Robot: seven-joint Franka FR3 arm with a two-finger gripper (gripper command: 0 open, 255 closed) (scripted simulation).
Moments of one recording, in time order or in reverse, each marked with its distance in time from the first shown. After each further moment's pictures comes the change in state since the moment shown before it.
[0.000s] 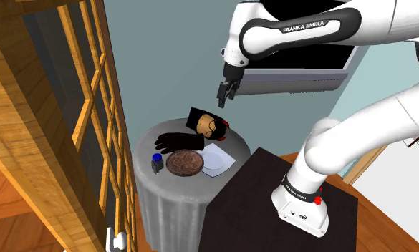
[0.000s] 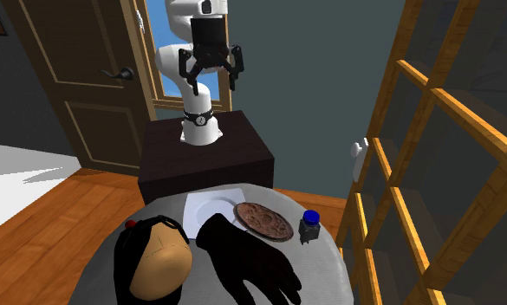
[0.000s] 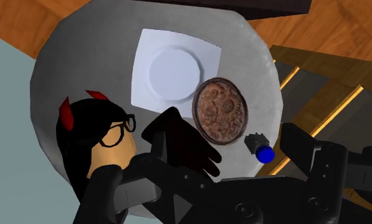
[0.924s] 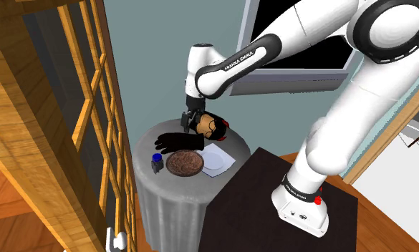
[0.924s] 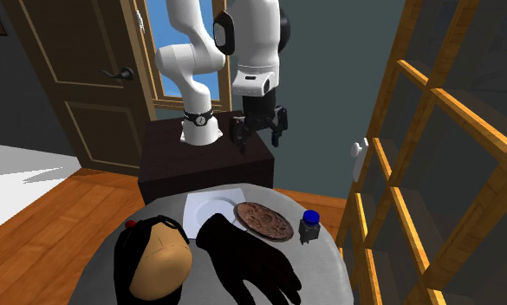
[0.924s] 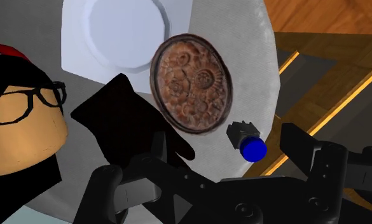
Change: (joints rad) arm 0.065 0.492 0.102 0.093 0.023 0.396 0.103
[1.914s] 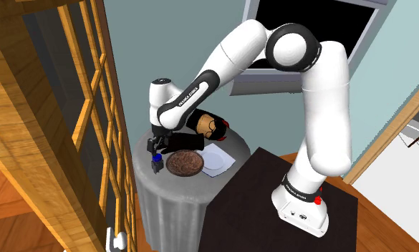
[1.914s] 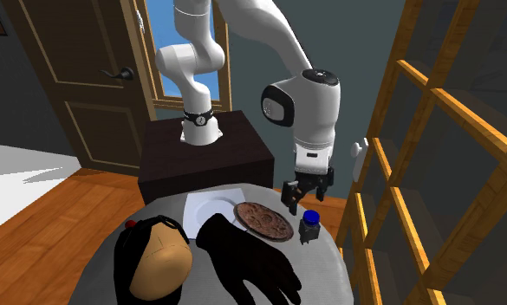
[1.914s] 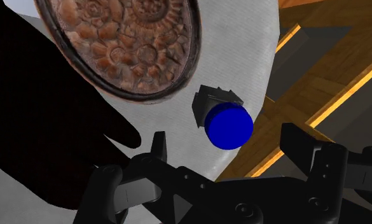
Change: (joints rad) arm 0.092 0.573 0.029 0.380 -0.100 0.186 0.132
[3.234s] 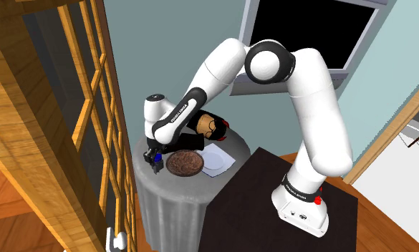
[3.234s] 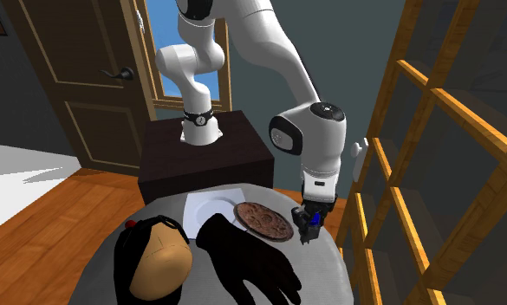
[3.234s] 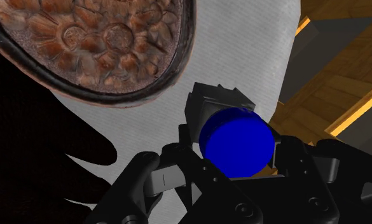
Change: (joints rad) arm 0.035 0.188 -0.018 0.109 -0.028 0.077 0.026
